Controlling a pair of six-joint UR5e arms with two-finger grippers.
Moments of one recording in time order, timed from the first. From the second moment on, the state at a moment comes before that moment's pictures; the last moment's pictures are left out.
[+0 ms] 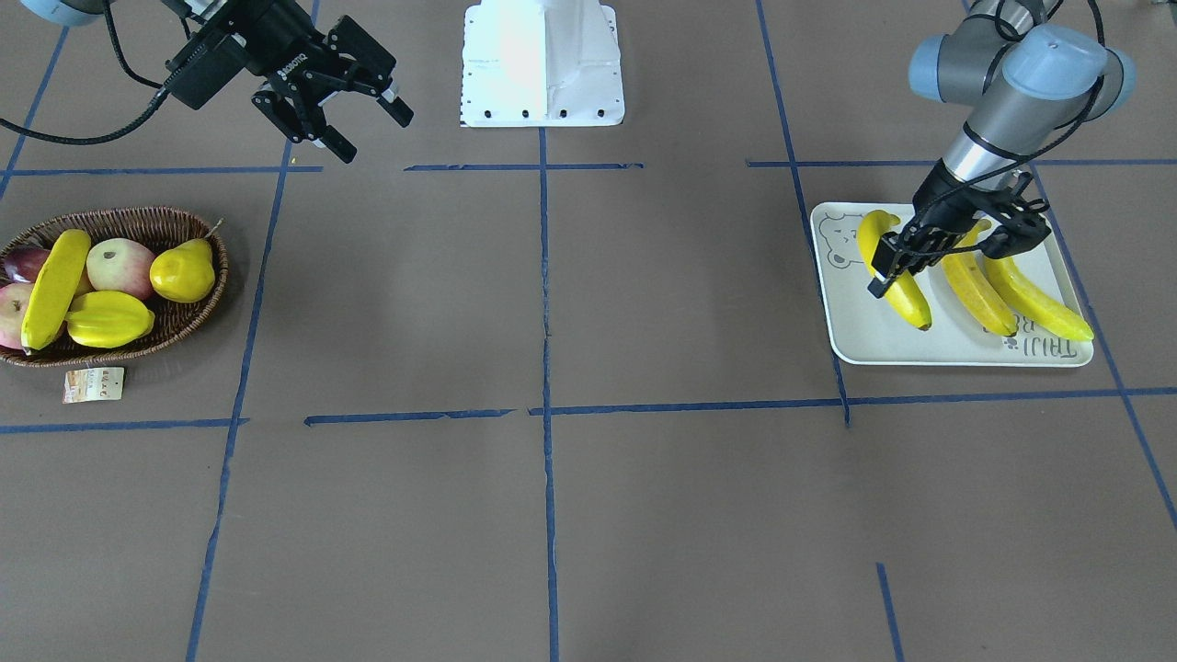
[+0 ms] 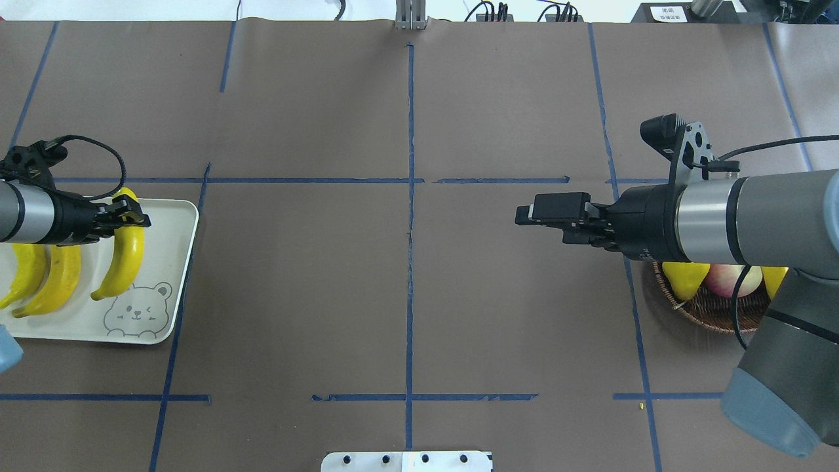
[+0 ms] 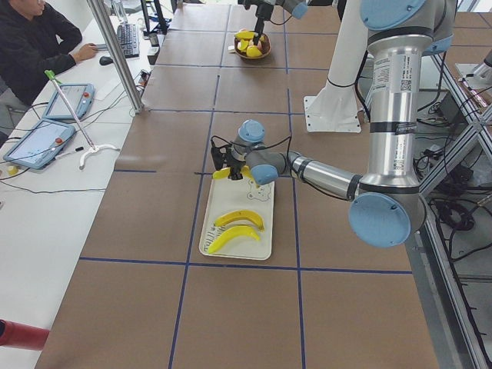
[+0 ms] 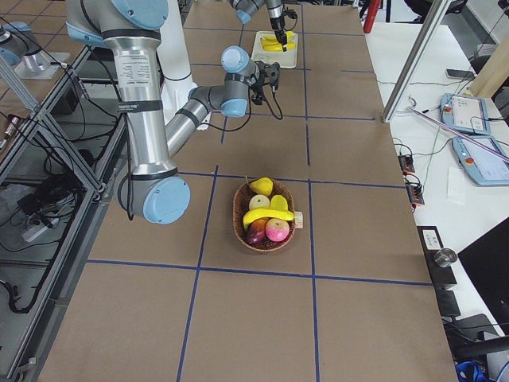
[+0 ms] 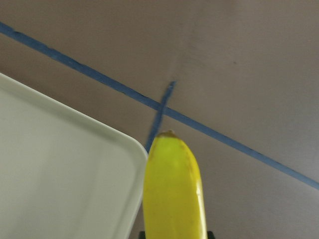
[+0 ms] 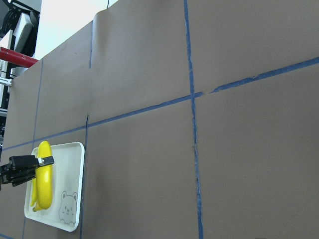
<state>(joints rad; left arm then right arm) -0.80 -1.53 -1.78 -2.34 -1.91 -1.46 0.63 -1.43 2.18 -0.90 1.89 1.52</state>
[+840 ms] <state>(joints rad) -0.81 -1.49 -1.72 -2.33 -1.85 -1.26 0.69 -1.47 2.16 -0.90 1.91 1.52</state>
